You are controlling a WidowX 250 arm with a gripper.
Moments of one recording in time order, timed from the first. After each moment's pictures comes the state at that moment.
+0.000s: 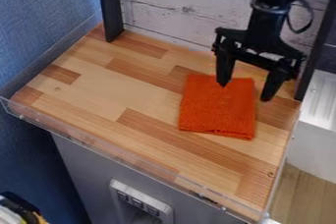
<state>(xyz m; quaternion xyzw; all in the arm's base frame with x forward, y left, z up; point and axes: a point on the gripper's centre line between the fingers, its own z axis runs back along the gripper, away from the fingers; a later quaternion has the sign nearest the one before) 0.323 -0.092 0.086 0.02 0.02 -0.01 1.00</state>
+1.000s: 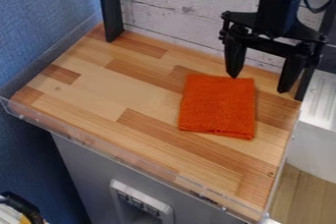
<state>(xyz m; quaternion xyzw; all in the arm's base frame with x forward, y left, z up) 0.304 -0.105 0.116 -0.01 -0.02 -0.02 1.00</state>
